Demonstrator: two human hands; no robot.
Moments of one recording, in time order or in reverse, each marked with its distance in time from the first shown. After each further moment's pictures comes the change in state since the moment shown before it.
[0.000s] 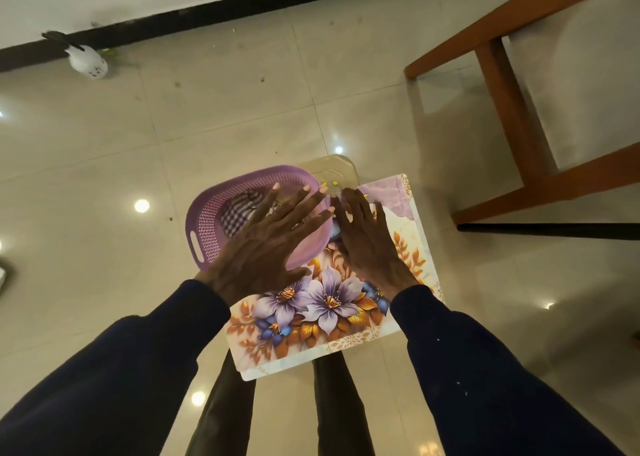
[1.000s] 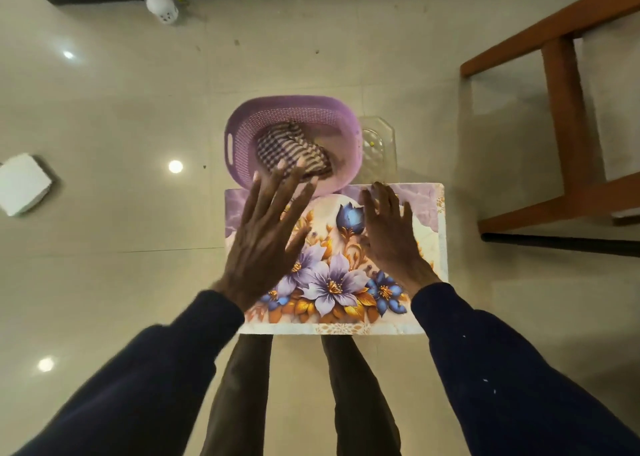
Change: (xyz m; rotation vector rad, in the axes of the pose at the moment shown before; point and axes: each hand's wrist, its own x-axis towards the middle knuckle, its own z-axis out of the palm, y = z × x) left_hand -0.087 0.100 0.016 -0.054 0.385 -0.485; right_hand -0.062 -0.016 -0.010 -0.007 -0.182 -0.026
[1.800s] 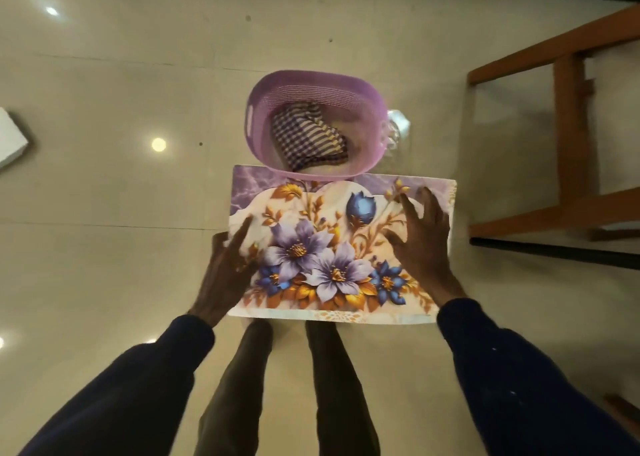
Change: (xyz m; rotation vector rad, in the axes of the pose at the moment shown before) left_hand -0.147 -0.064 0.036 -0.542 -0.267 -0.735; right_hand -0.027 0.027 0.020 0.182 0.162 0.140
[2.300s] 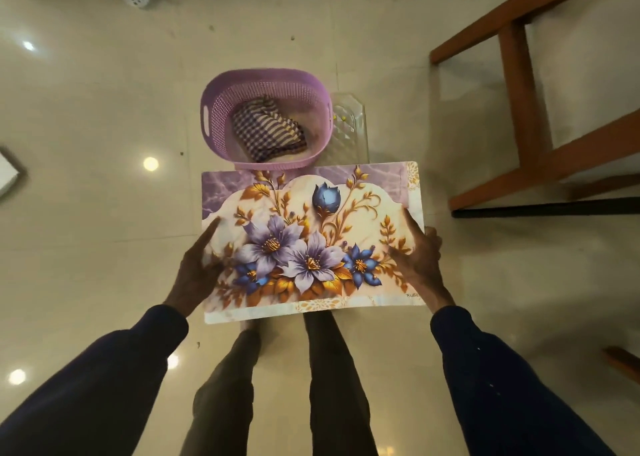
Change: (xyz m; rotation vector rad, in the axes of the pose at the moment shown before) left_hand -0.021 0.010 -0.010 -0.312 -0.073 -0.021; right_hand -0.092 0.069 0.003 0.500 -0.132 0.432
